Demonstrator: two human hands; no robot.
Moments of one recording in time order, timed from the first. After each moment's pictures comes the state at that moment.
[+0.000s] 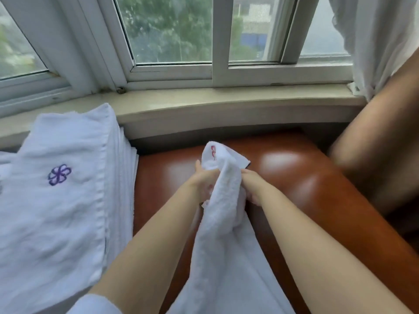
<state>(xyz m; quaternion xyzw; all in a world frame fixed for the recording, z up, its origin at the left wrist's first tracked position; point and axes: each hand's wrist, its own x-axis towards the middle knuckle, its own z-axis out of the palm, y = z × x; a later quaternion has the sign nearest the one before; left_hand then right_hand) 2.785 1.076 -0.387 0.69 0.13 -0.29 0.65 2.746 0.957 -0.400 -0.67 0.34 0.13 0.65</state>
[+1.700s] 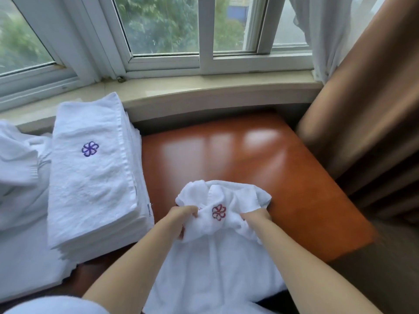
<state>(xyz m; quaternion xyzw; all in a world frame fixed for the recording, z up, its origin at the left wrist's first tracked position) 2.608 1.187 -0.379 0.72 0.27 -0.42 0.47 2.542 0.983 -0.410 -0.70 0.52 0.22 0.44</state>
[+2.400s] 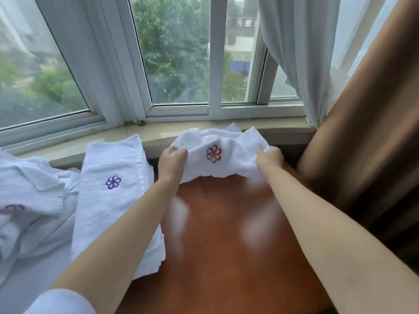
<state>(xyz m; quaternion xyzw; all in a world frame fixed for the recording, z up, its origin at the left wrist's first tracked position) 2.704 1.180 -0.209 0.75 0.06 -0.04 0.66 2.676 0.942 -0.235 -0.79 0.36 -0.19 0.47</state>
